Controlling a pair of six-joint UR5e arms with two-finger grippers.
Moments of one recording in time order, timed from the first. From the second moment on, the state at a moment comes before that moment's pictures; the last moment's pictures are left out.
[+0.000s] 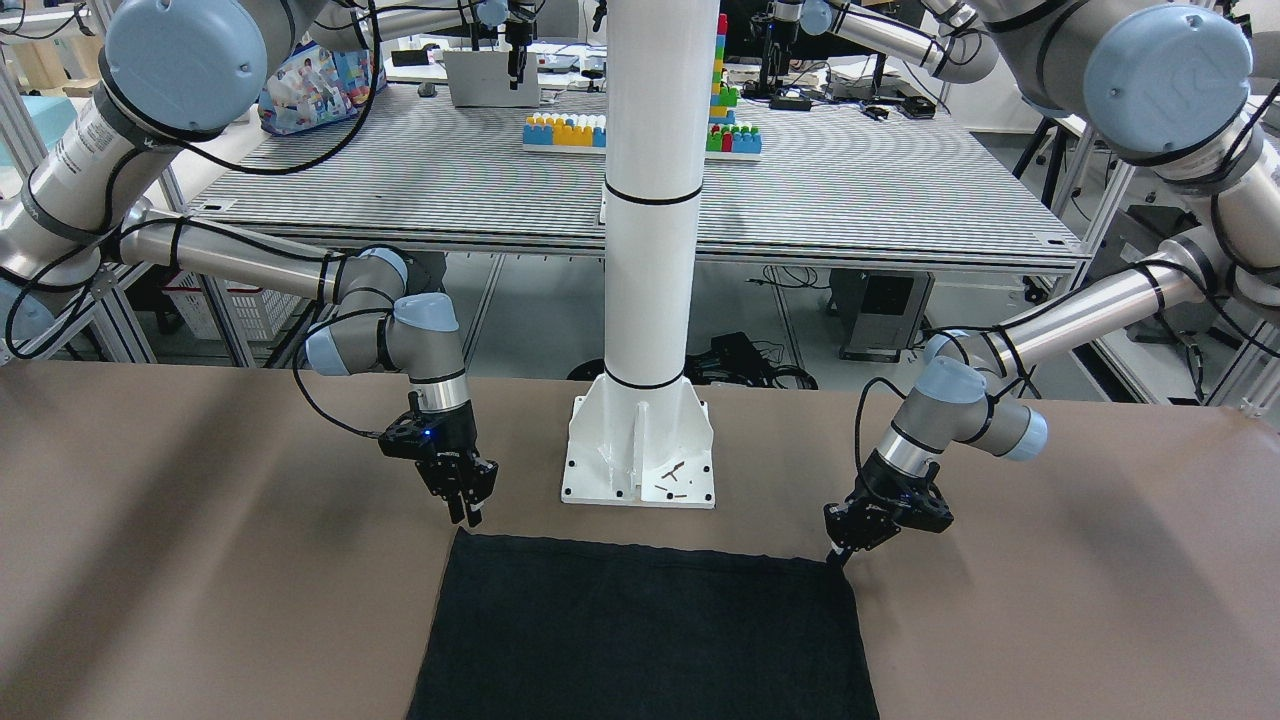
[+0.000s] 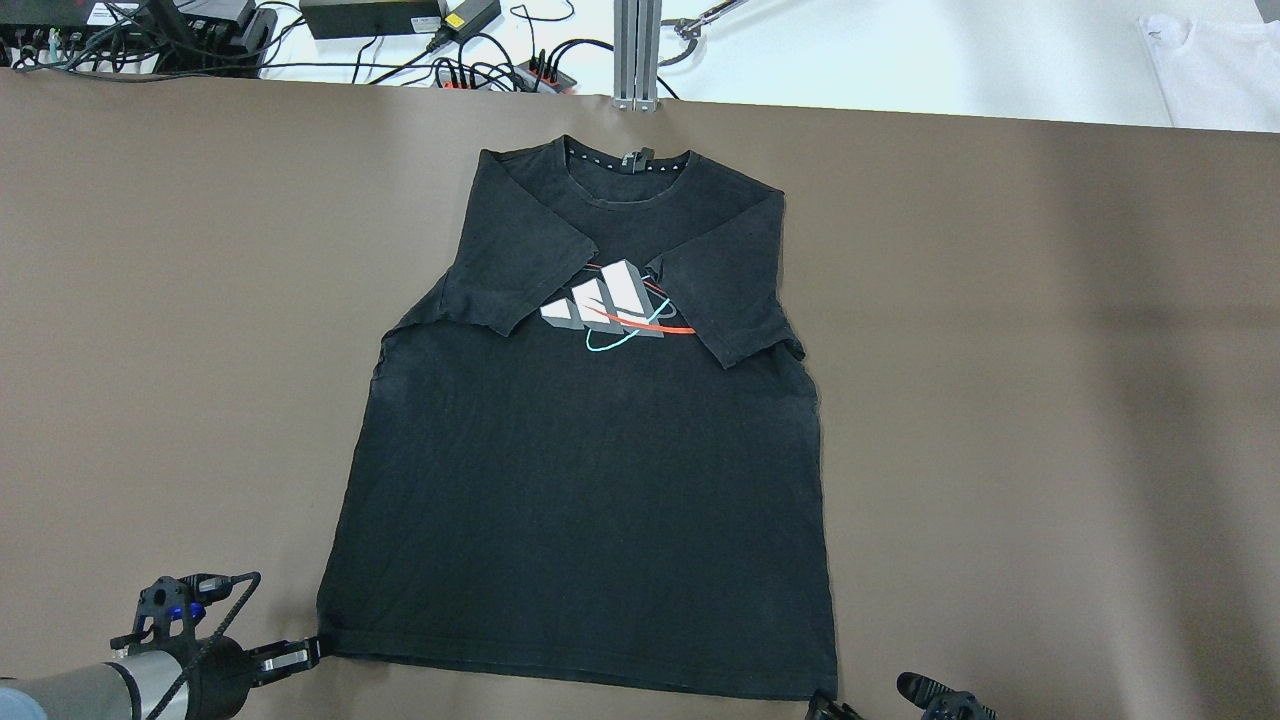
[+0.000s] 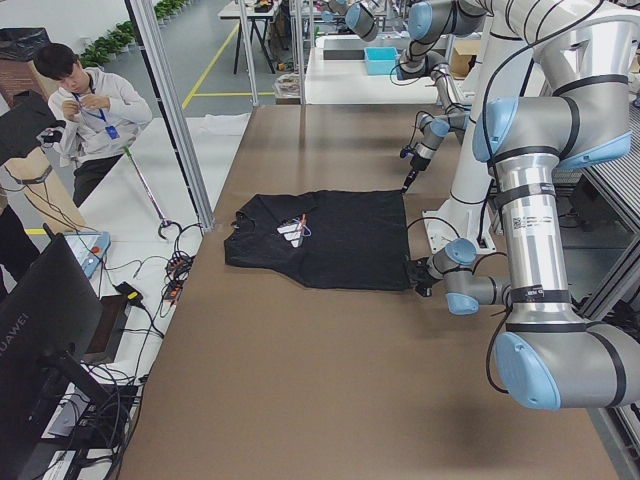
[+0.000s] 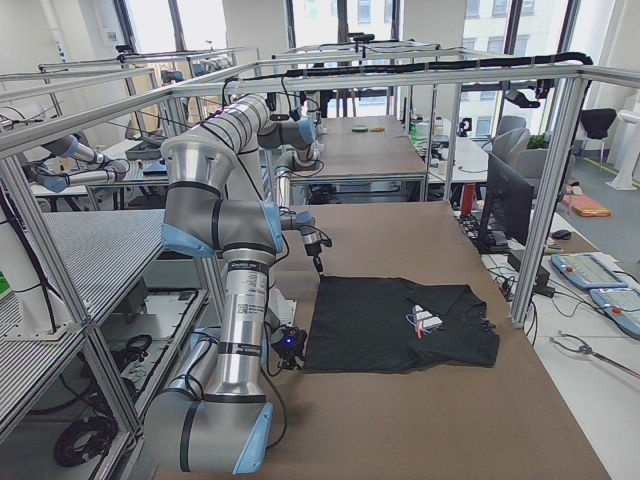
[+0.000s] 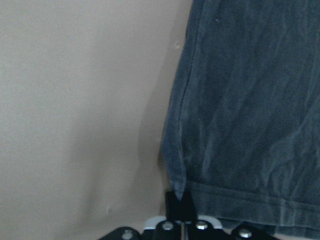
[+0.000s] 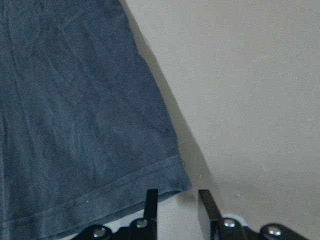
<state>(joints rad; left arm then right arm) -0.10 -1.39 -1.96 -2.53 -1.35 -1.73 -0.10 -1.64 2.10 -1.11 1.07 2.05</state>
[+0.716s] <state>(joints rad) -0.10 -1.39 -1.96 -2.53 -1.35 -1.73 -0.08 -1.64 2.08 -1.11 1.07 1.98</state>
